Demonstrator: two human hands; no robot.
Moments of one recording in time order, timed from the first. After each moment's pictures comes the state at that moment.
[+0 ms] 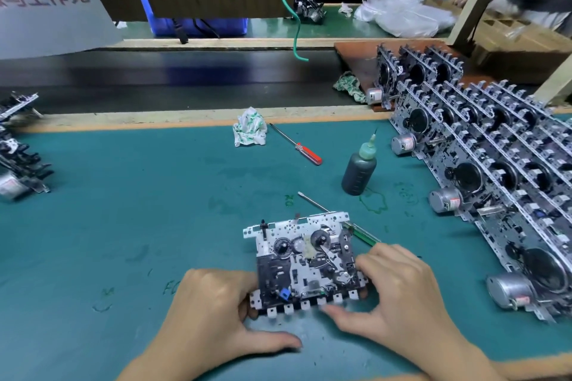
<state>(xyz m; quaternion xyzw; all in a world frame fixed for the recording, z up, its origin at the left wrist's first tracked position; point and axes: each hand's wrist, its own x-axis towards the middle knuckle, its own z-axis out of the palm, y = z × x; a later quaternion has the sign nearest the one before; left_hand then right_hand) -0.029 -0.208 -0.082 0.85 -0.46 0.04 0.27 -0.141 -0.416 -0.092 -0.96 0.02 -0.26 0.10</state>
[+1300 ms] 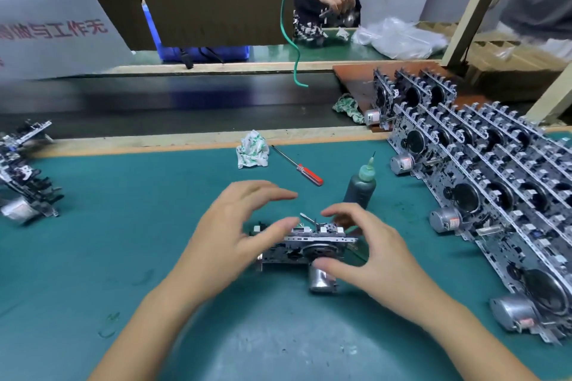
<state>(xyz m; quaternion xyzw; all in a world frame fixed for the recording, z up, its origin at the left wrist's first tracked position) 0.022 -0.246 -0.030 0.81 -0.41 -0.03 0.42 -0.096 -0.428 -0.054 -0.90 0.09 -0.12 0.42</state>
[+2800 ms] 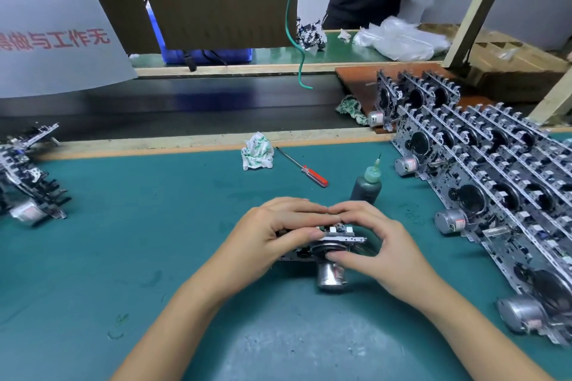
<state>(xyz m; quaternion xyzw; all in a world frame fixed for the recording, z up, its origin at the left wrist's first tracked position) 0.025 -0.267 -0.041 0.72 -0.49 -0.15 0.47 -0.088 -0.434 -0.058 -0.84 0.03 -0.15 0.52</state>
